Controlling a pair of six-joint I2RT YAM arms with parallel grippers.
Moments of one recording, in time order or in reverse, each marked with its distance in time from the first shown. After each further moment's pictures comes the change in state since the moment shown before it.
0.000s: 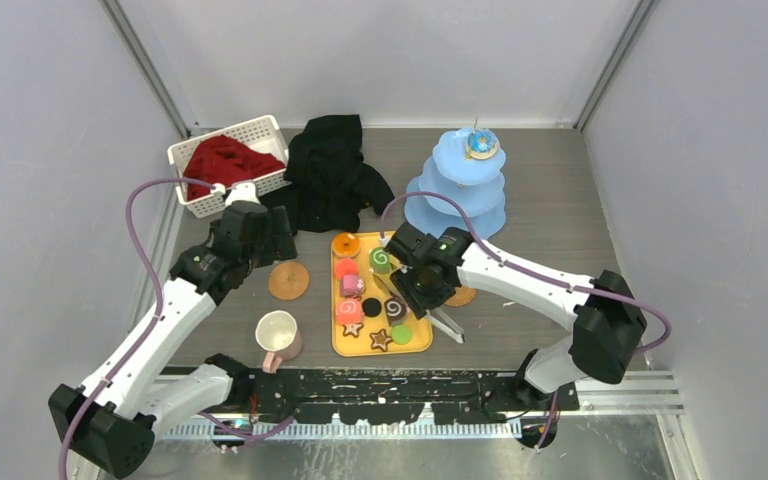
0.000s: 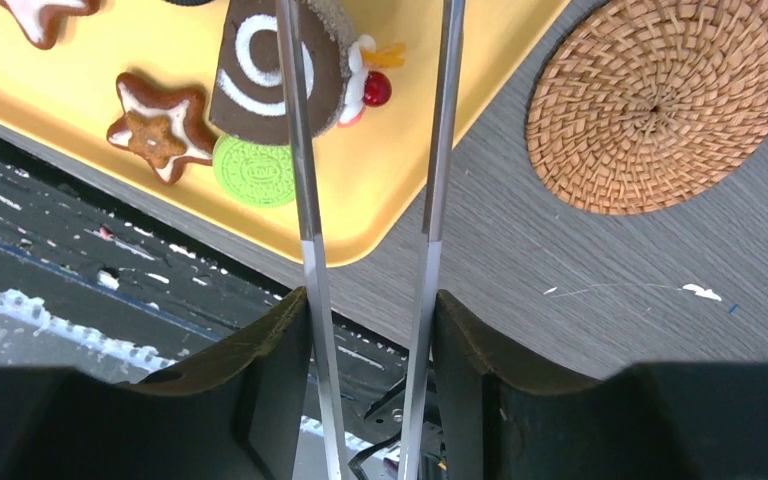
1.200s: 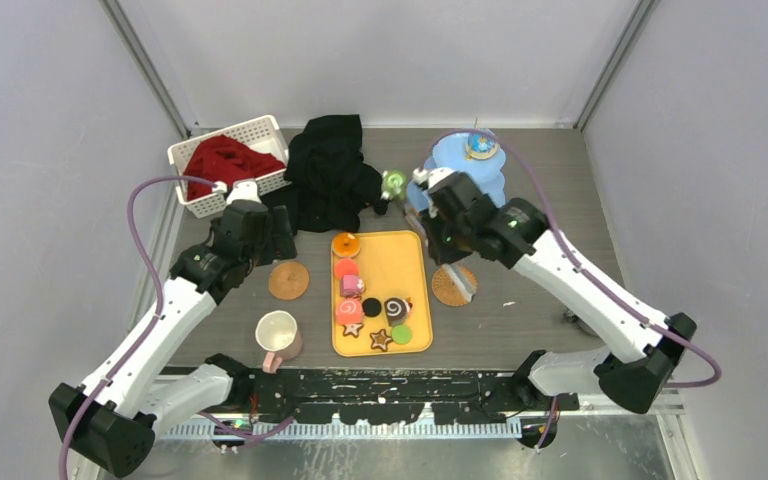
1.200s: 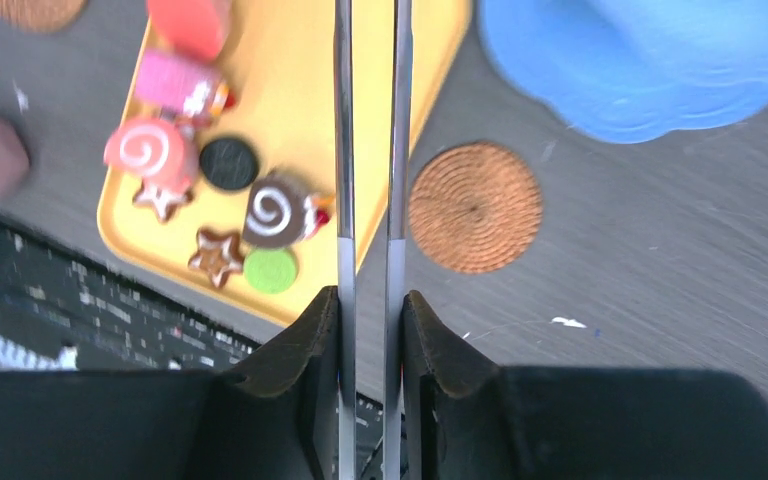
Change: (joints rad) left arm 0.000 0.005 0.005 0.003 -0.001 0.029; right arm -0.099 -0.166 0.246 -0.052 0.116 -0.026
